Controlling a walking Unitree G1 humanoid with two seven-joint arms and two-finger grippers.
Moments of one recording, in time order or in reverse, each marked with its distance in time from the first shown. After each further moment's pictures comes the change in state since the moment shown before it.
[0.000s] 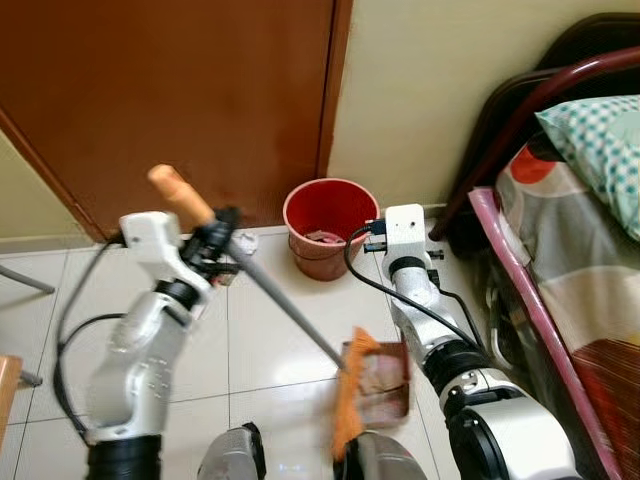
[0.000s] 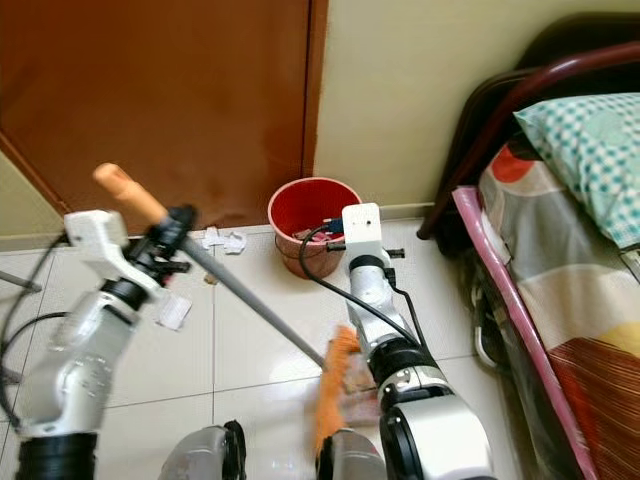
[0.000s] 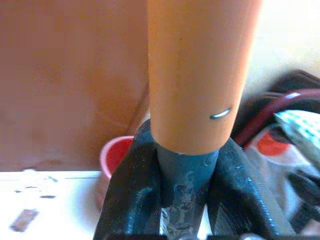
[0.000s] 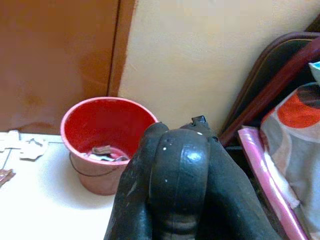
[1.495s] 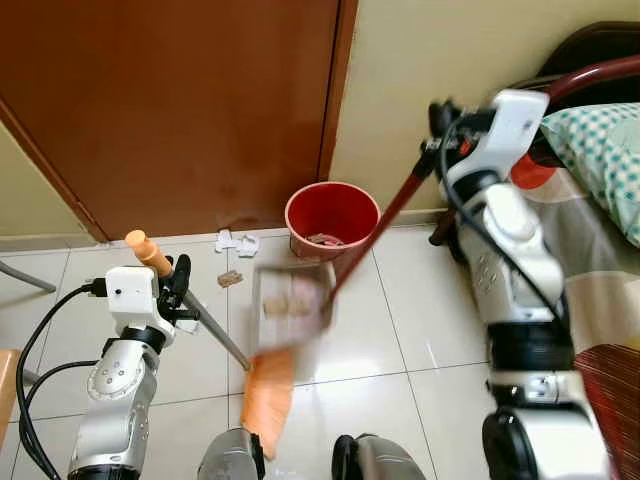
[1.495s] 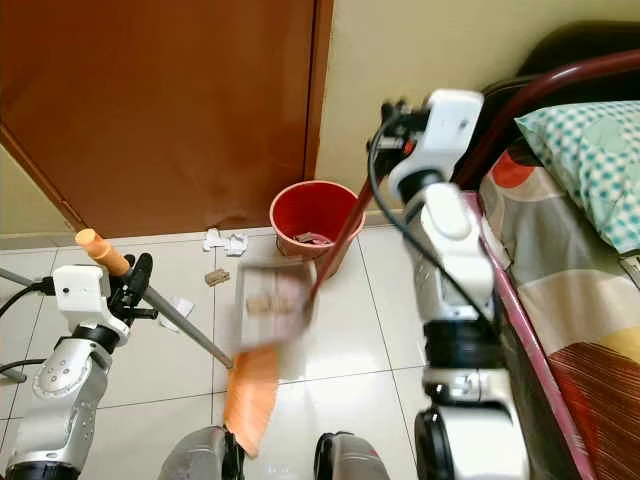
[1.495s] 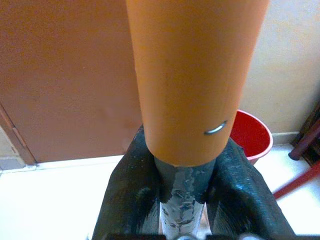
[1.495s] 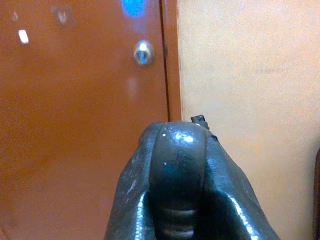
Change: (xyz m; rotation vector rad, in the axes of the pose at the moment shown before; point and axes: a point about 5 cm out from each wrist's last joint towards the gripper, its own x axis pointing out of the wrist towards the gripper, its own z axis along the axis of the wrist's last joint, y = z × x) left arm -0.041 0.054 -0.054 0.342 0.097 0.223; right arm -0.014 -0.072 0.145 0.365 -0.418 0.208
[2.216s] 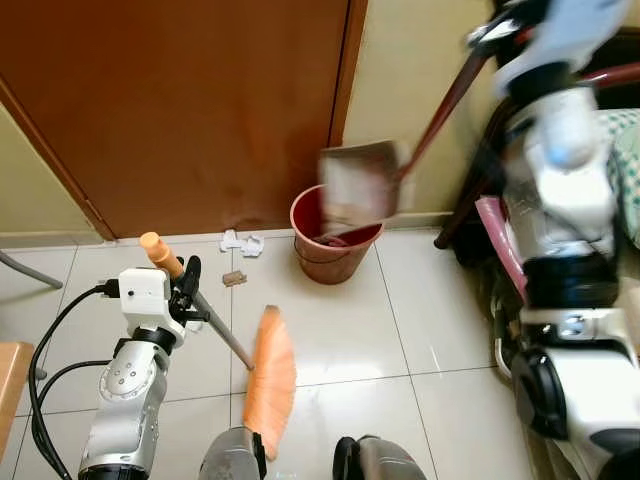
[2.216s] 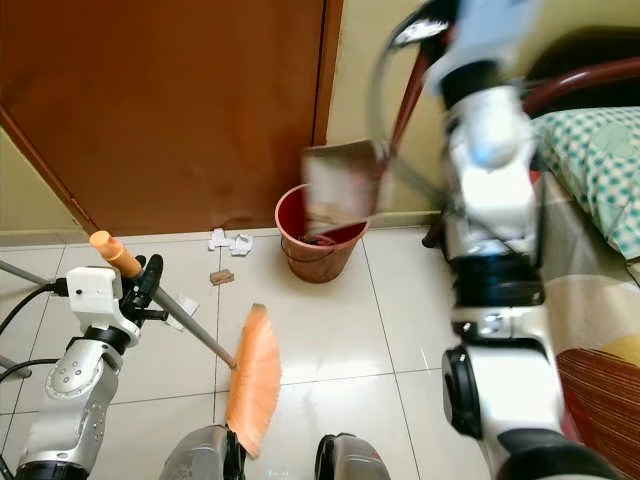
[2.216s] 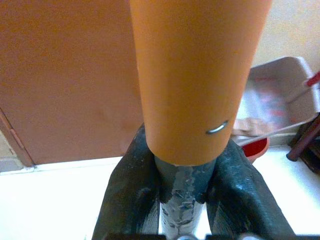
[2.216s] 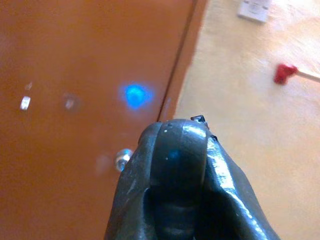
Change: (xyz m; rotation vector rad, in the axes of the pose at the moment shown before) left arm 0.005 -0.012 -0.001 0.002 -0.012 -0.028; right arm 0.027 0.010 0.078 -0.438 -0.375 0.066
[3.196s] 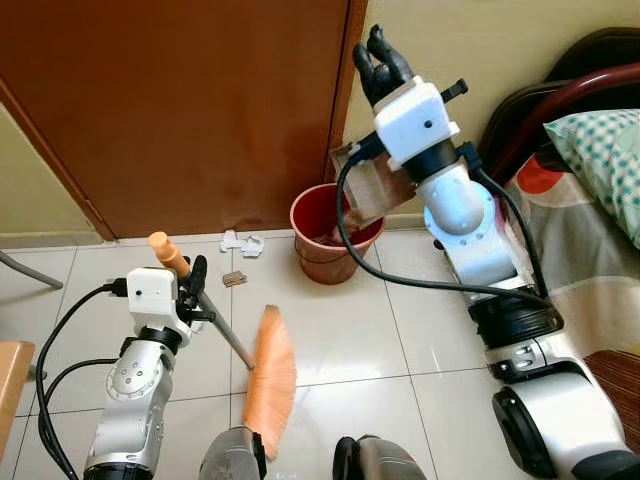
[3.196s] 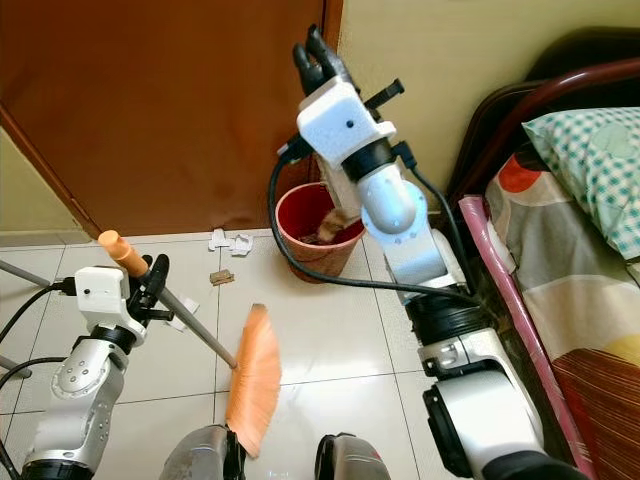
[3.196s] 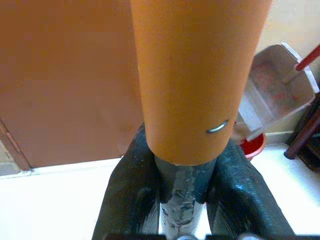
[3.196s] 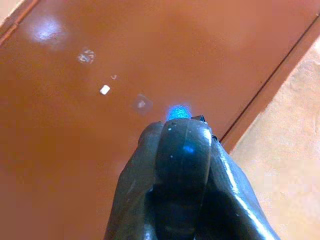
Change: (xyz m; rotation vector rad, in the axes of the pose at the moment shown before) left arm 0.002 -0.007 -0.001 0.016 -0.002 -0.021; right arm -0.032 0.082 -0.021 -0.230 -0.127 0.275
